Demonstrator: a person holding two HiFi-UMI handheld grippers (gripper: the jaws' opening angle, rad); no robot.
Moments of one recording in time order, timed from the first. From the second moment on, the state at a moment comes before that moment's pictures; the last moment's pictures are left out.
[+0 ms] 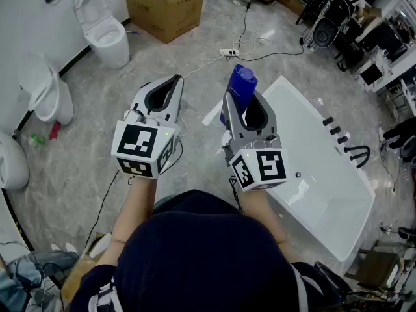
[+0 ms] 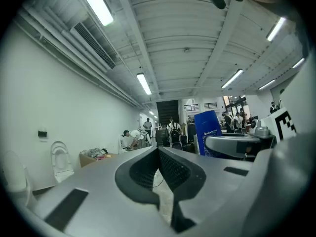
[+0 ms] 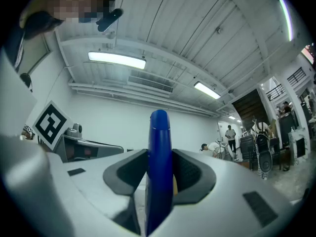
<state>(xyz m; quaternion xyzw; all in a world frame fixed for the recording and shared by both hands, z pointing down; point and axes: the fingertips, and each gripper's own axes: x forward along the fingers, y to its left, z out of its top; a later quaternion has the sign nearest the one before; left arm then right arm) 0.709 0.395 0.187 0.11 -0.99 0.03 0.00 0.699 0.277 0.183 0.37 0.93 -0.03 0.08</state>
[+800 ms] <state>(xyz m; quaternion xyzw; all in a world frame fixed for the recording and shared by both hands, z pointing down) 0.564 0.415 0.228 0.15 -0.99 0.02 0.01 0.549 0.283 0.216 0.31 0.95 -0.01 0.08</state>
